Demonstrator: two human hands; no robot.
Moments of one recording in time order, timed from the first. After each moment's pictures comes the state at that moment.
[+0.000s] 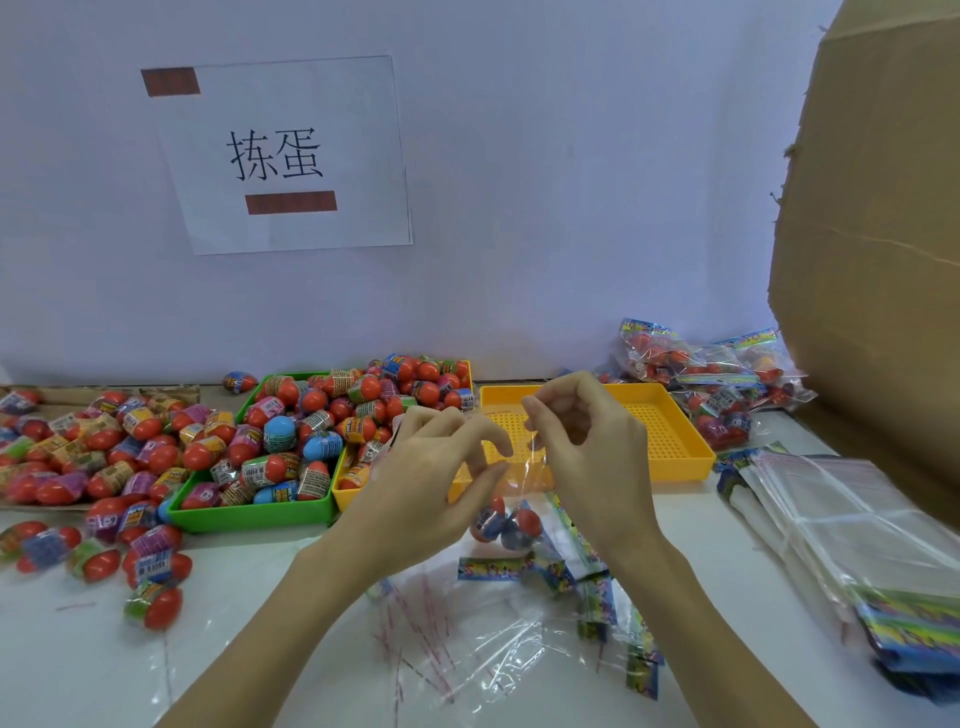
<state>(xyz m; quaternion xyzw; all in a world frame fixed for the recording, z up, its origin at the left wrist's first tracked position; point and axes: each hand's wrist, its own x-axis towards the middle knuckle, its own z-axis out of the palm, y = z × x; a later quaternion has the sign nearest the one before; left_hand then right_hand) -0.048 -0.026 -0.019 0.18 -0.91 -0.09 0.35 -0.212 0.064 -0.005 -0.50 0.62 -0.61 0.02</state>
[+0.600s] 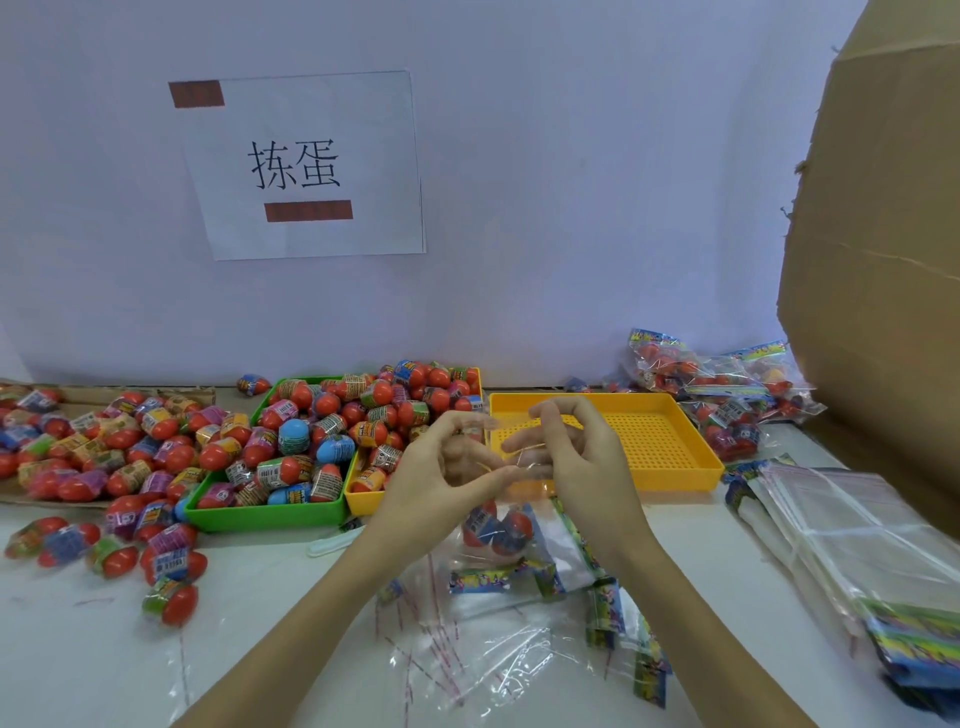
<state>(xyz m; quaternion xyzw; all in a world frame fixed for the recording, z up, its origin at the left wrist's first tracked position) -0.056 -0.035 -0.034 0.23 -0.75 -0.49 0.37 -0.206 0.056 -0.011 -0.43 0.56 -0.66 0.26</state>
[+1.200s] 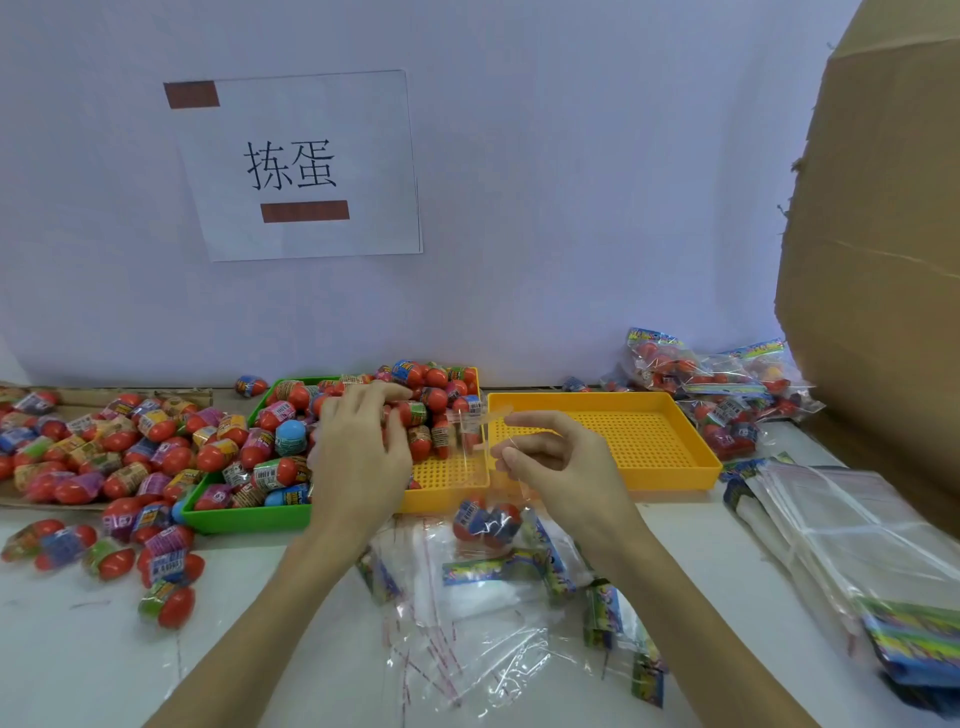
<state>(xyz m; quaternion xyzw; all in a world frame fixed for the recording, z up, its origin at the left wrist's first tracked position) -0.032 -0.057 -0.018 0.44 -0.77 -0.12 0.45 -0.211 0.053 -0.023 -0.44 0.57 -0.62 0.31</state>
